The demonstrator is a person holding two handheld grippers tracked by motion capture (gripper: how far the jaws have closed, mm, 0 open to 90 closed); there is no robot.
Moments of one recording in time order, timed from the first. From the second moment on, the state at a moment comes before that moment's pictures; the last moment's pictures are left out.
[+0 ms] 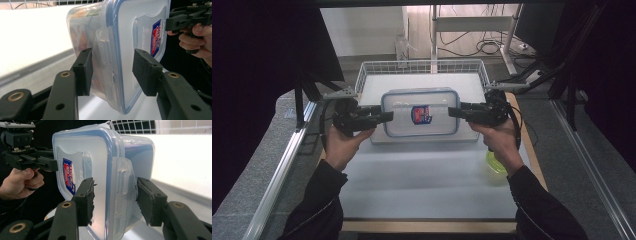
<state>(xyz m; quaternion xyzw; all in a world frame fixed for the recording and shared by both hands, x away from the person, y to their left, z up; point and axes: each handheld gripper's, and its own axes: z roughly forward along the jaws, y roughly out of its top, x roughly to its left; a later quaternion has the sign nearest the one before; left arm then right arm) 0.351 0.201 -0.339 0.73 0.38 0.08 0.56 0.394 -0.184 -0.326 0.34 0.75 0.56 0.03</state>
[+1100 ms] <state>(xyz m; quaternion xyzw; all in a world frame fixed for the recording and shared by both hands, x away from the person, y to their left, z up) 0.428 0.207 -0.314 0.72 0.40 0.07 0.56 0.471 -0.175 -0.300 0.37 0.74 0.57 0.02</state>
